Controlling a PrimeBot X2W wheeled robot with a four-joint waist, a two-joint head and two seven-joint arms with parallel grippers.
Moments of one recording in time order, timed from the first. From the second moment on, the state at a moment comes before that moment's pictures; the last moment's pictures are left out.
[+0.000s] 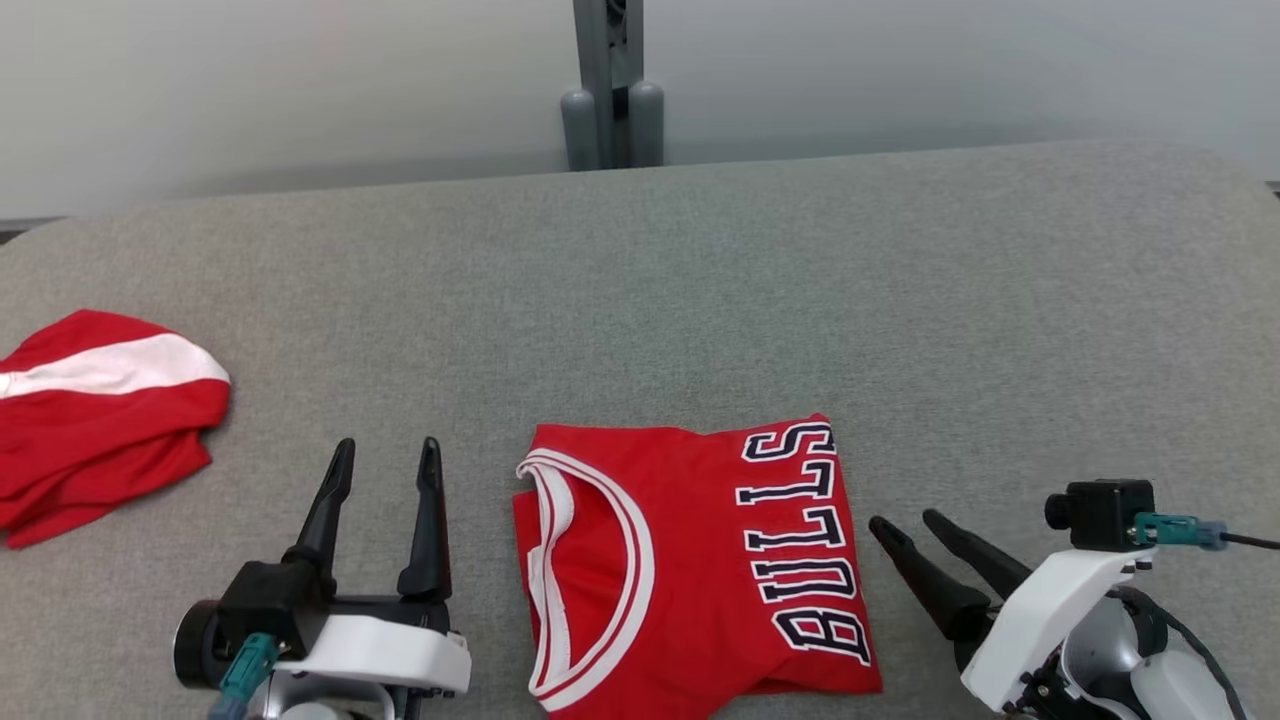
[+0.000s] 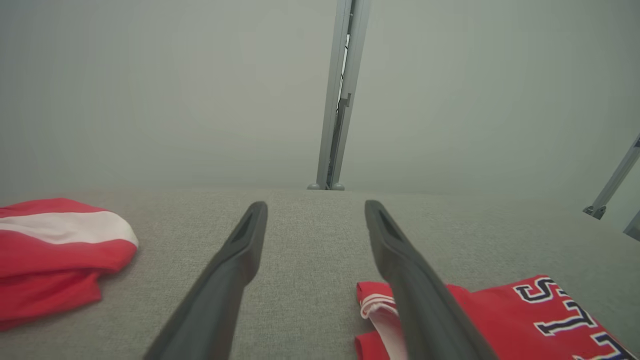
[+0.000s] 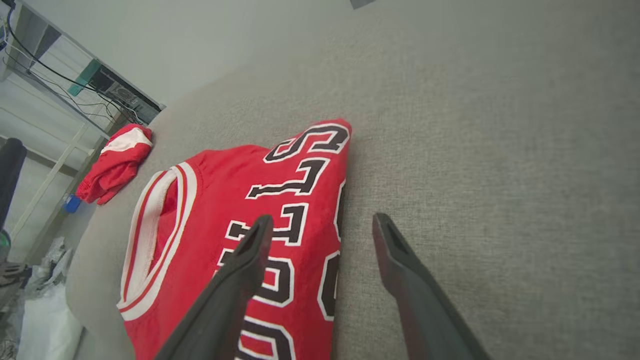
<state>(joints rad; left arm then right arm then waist) -0.04 0.05 -0.15 0.12 -0.25 0.06 -0.26 -0.16 -0.27 0.36 0.19 0.80 0.13 0.20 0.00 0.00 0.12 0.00</state>
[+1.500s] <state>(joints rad) -0.16 0.05 -0.20 0.11 -0.22 0.06 -0.26 -0.52 -0.54 0.79 0.34 0.90 0.13 0.14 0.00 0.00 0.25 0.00</state>
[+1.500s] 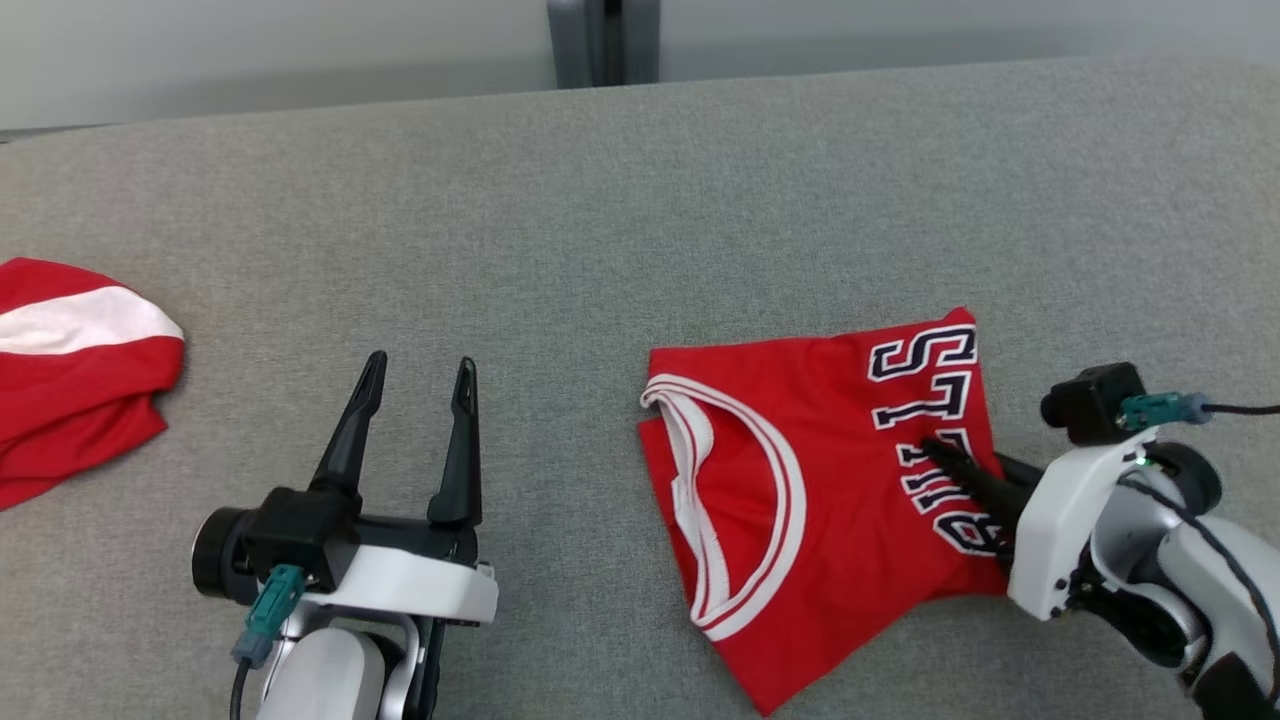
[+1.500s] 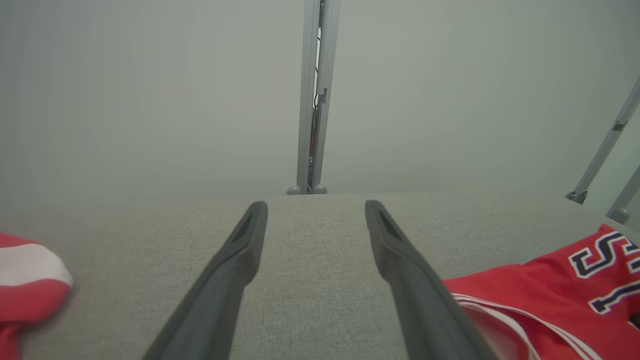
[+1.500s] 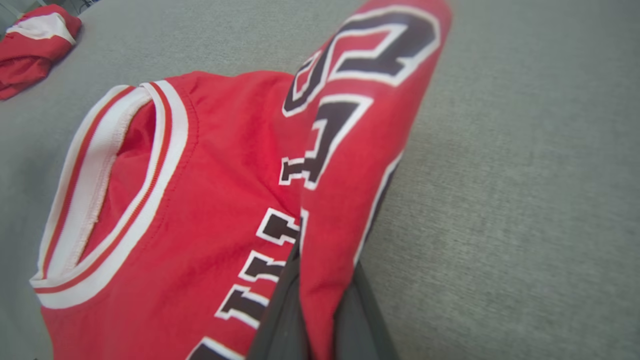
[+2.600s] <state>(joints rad) -0.42 0.04 -0.24 0.08 -0.13 0.02 -0.27 -0.94 -0.89 0.64 0.81 0.63 0.13 -0.02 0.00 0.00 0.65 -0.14</state>
